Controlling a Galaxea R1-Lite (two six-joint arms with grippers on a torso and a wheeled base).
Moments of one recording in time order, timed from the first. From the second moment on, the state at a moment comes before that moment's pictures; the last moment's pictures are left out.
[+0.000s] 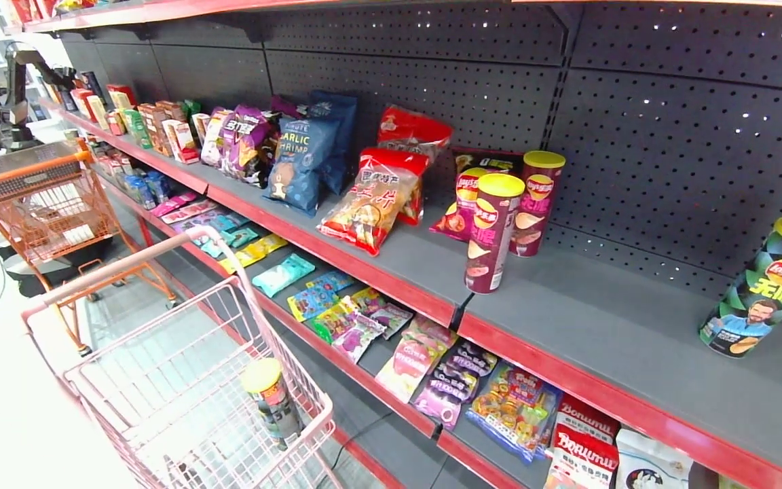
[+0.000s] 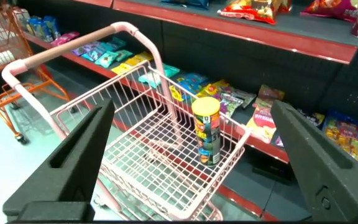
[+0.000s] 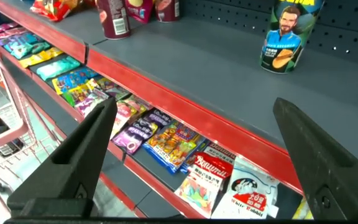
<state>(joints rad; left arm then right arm) 0.00 0.00 0.00 0.01 -0.04 0.02 0.00 0.00 0.00 0.00 0.02 -0.01</state>
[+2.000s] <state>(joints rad) 0.00 0.00 0.00 0.01 -0.04 0.03 0.00 0.00 0.00 0.00 0.02 0.00</state>
